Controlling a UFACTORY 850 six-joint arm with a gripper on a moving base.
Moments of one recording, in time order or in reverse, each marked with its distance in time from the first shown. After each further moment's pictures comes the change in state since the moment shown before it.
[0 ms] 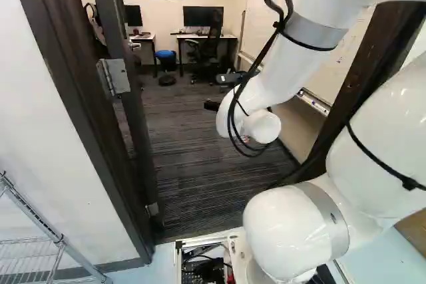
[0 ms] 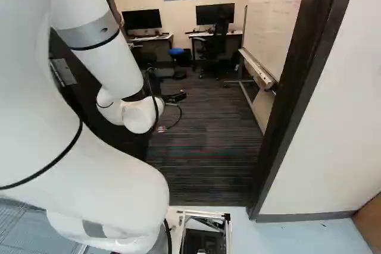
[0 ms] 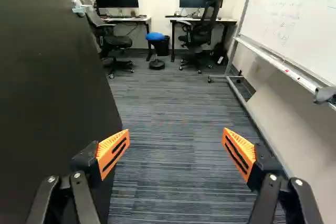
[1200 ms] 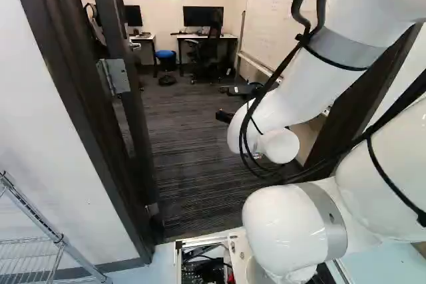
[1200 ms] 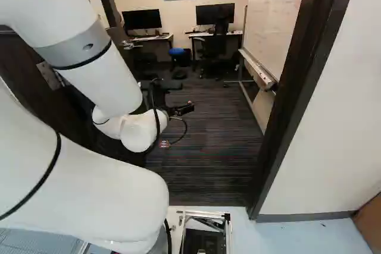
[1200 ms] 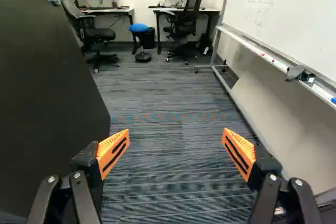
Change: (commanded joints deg) arm -4.3 6.0 6.7 0.0 -1.2 0.0
